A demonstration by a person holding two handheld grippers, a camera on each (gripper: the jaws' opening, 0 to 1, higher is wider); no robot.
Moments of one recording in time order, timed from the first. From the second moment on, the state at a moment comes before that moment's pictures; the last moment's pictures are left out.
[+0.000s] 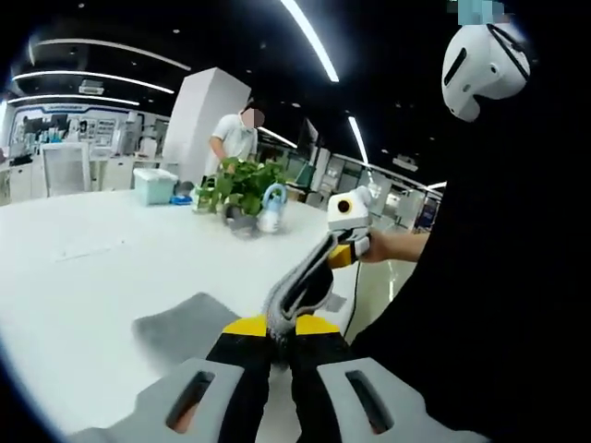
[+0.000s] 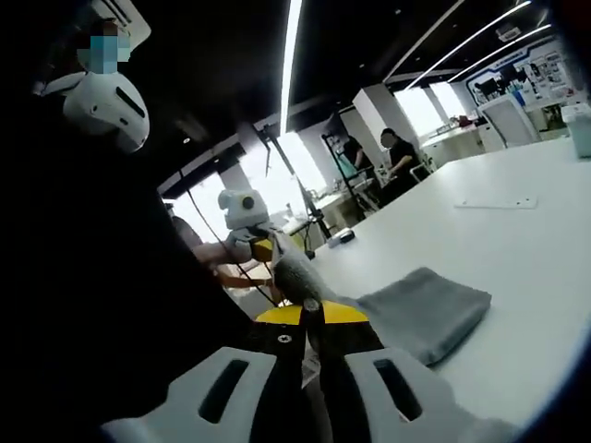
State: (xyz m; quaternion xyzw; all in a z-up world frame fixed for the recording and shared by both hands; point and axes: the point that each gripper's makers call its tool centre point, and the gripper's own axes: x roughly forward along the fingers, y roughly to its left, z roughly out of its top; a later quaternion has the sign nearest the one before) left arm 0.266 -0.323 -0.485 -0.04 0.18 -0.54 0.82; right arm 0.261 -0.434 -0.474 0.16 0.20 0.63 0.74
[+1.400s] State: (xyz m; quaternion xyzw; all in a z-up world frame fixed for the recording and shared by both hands) left arm 0.295 -0.315 -0.487 -0.17 0.28 -0.57 0.75; right arm 0.297 -0.436 -0.511 0.27 0.32 0.59 0.69
